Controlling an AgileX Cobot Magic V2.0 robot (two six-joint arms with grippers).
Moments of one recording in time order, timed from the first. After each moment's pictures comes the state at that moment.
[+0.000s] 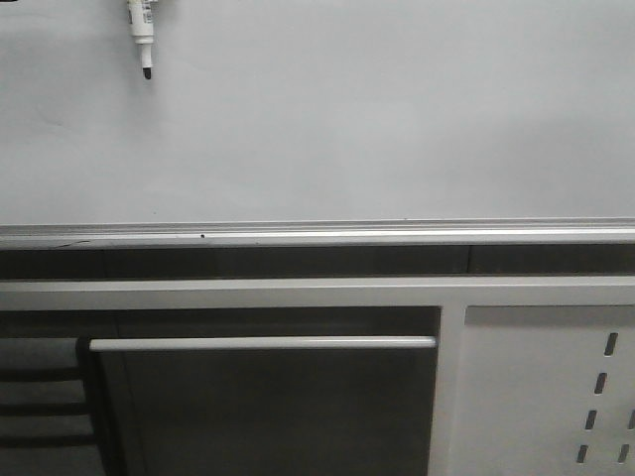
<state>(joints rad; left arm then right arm) -0.36 0.98 -0.64 -1.64 0.32 1.47 0.08 0.46 -0.58 0.65 0.69 -0.35</state>
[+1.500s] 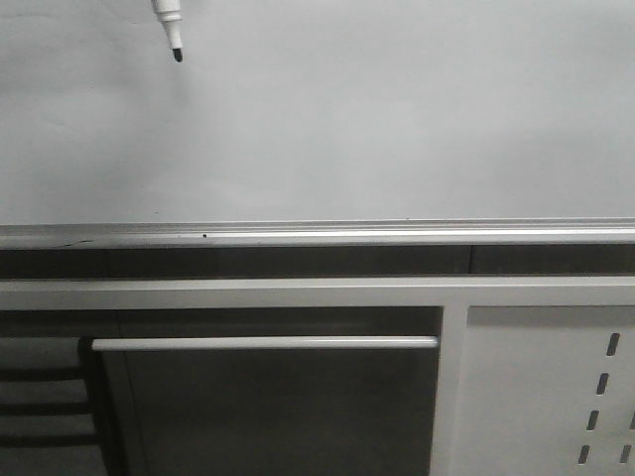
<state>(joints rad) -0.42 1.16 -0.83 -1.40 0.48 1.42 0.08 0.47 -0.59 0.68 0.76 -0.40</state>
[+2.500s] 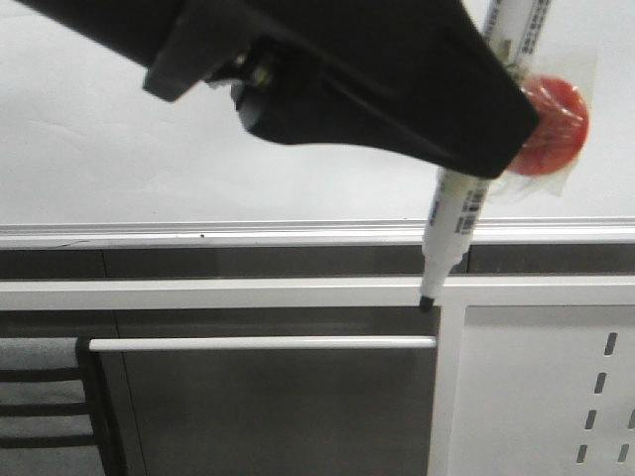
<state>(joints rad) -1.07 1.27 -0.83 -0.93 0.28 1.07 0.23 0.96 -1.01 0.83 1.19 -0.61</state>
